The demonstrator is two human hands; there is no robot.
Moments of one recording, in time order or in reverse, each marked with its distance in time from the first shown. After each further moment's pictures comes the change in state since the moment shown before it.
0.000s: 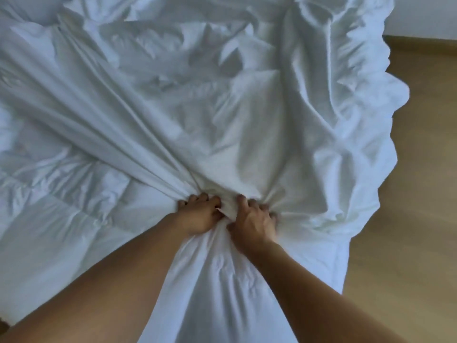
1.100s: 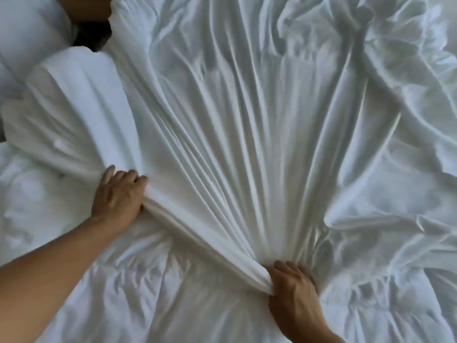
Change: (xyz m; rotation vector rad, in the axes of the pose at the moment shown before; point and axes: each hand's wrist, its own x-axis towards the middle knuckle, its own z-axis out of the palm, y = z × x) left_hand 0.047 -0.531 -0.175 0.354 0.673 0.151; right_hand 0.032 -0.359 0.104 0.076 0.278 0.055
